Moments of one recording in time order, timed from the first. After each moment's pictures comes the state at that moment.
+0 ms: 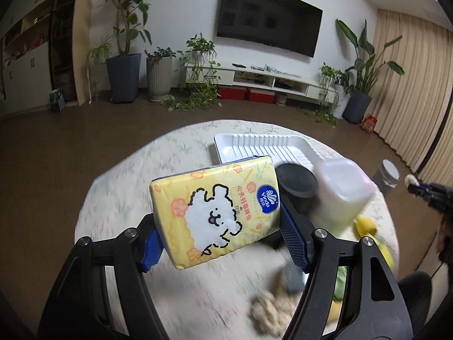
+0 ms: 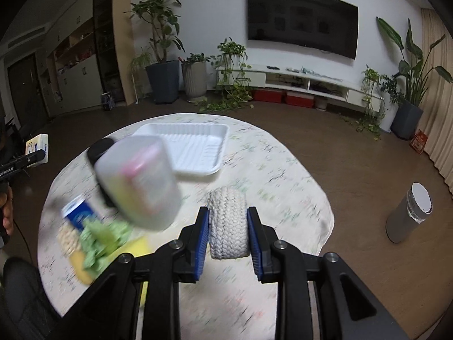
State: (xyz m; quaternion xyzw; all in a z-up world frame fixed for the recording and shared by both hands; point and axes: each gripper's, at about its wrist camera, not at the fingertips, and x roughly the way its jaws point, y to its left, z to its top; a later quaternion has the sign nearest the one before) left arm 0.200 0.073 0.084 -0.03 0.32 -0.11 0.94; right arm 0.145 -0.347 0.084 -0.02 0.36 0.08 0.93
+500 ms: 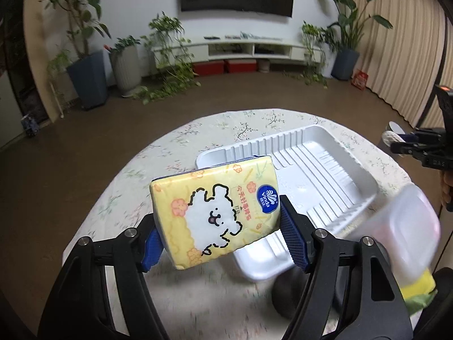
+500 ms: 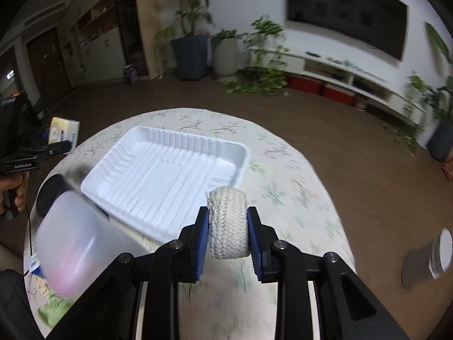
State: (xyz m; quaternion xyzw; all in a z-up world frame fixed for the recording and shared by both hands) left arm 0.374 0.024 0.052 0.06 0.39 -0.17 0.90; right arm 0.341 -0.322 0.059 -0.06 0.41 0.18 0.89
